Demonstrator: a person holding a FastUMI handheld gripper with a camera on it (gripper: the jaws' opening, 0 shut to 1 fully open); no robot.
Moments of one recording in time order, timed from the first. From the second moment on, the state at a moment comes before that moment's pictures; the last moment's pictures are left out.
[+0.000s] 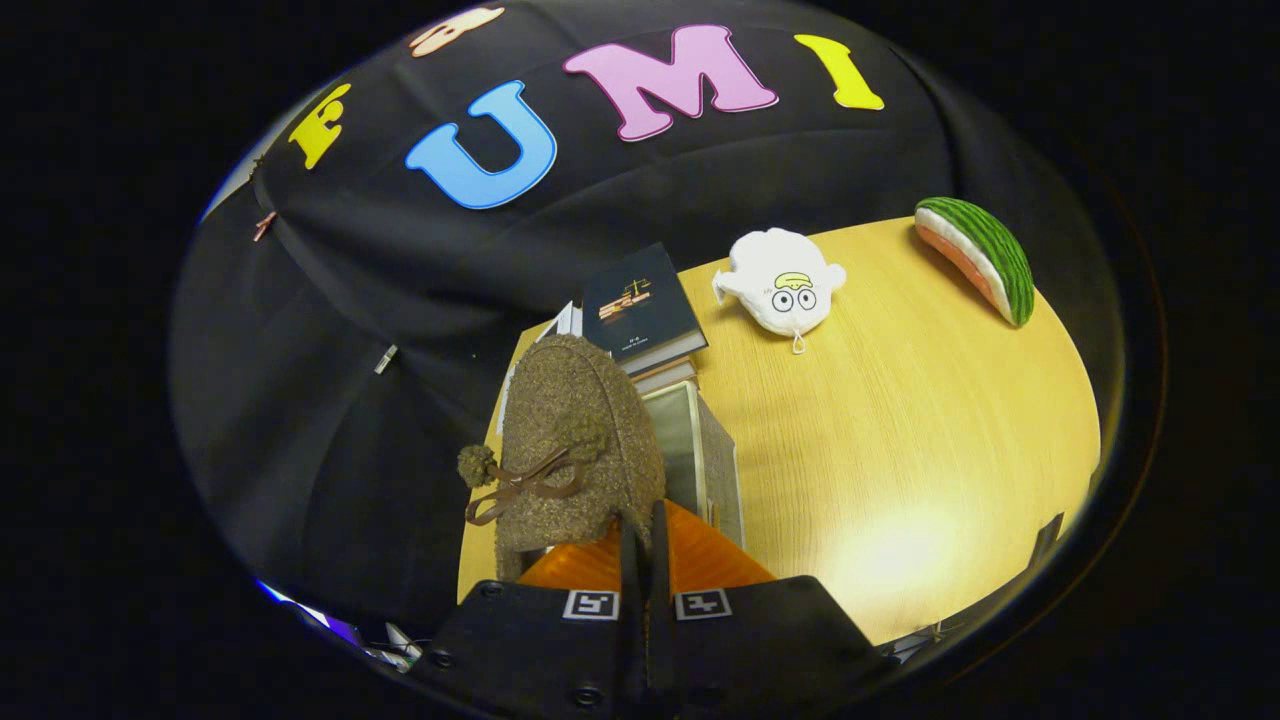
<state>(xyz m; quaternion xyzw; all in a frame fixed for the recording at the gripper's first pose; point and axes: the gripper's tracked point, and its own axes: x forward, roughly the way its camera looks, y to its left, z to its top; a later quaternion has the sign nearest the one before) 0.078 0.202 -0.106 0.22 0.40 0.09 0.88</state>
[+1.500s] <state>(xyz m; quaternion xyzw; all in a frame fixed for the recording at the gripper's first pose) 0.066 0.085 -0.014 0.04 0.17 0.04 0.98</state>
